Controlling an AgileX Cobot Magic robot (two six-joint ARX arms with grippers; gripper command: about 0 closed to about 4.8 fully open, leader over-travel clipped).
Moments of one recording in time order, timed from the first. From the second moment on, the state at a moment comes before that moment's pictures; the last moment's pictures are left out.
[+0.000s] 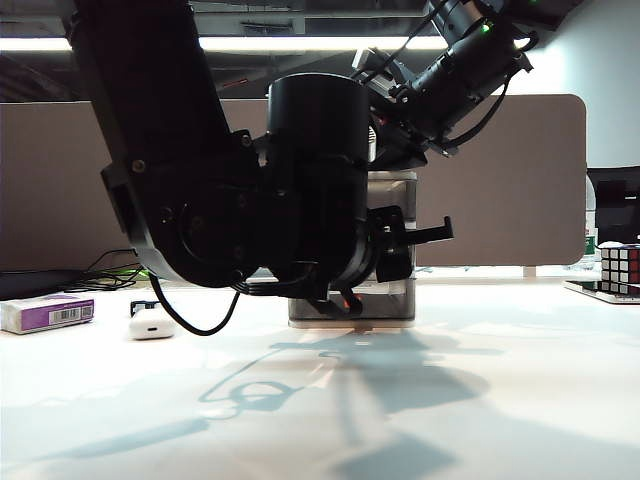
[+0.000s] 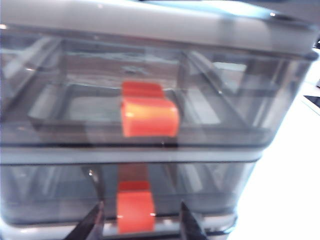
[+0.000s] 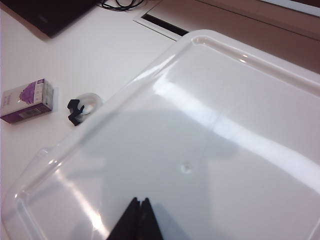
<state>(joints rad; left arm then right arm) -0.92 2.15 0.95 1.16 -0.73 -0.17 0.35 1.83 1.44 -0.20 -0.43 -0.08</state>
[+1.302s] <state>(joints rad) -0.92 2.15 0.95 1.16 -0.72 -0.18 0.35 1.83 1.44 -0.20 -0.42 -0.08</state>
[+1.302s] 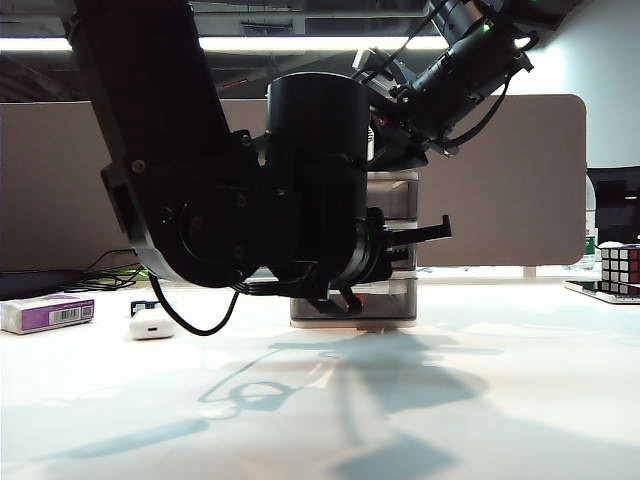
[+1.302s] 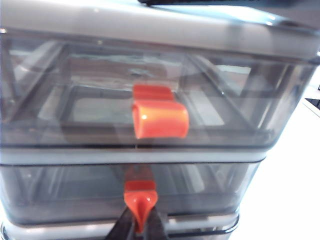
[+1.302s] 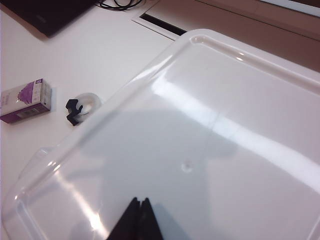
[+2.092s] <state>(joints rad) -1.03 2.12 0.91 1.13 -0.79 -0.13 0.35 1.85 1.45 -0.21 -0.45 -0.08</state>
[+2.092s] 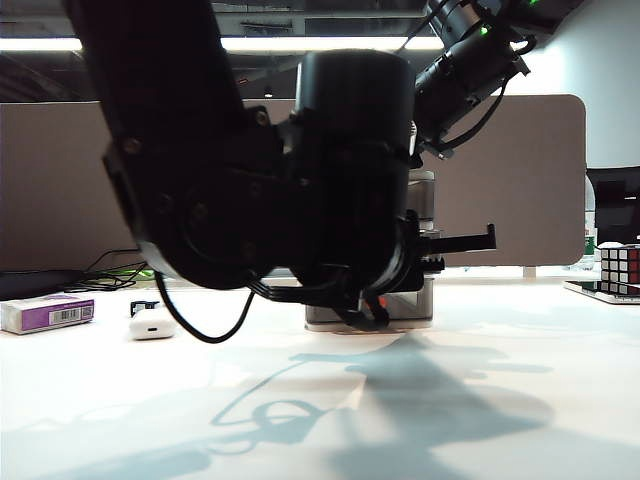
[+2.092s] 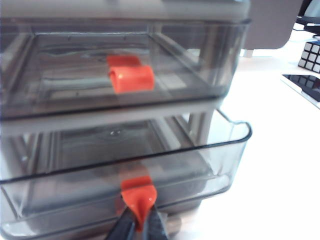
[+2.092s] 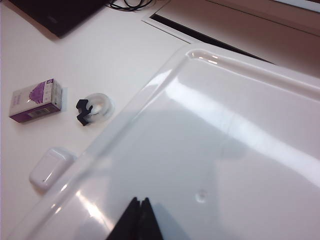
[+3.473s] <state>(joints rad) -1.28 1.72 0.52 1.02 -0.95 -0.20 0.35 1.85 1.45 -0.22 -0.45 -0.08</state>
